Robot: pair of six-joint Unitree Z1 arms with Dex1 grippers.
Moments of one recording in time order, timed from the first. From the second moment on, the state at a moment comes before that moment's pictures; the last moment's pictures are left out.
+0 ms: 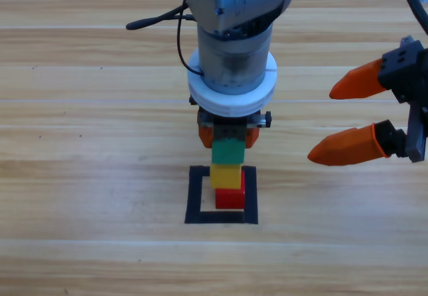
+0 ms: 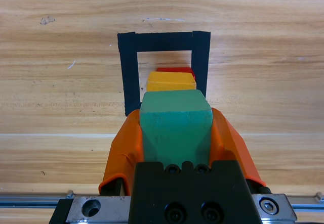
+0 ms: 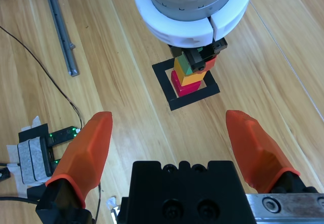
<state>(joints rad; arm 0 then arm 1) -1.05 2.29 -2.18 1.26 0.18 -1.01 0.83 1.46 -1.00 0.32 0.32 -0.23</state>
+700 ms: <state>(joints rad) -1.05 2.31 -2.18 1.25 0.18 -1.01 0.83 1.46 -1.00 0.32 0.32 -0.23</state>
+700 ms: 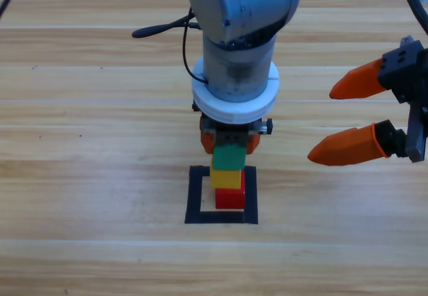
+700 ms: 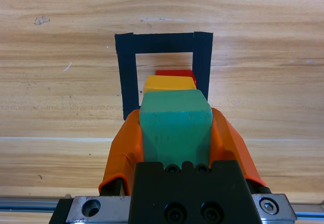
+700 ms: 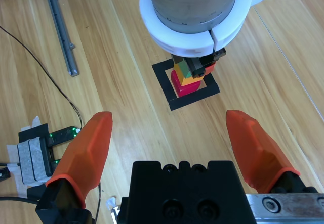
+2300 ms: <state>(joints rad) -1.29 1.51 -1.19 0.65 0.56 -0.95 0.83 1.46 -1.00 0.32 0.32 -0.23</state>
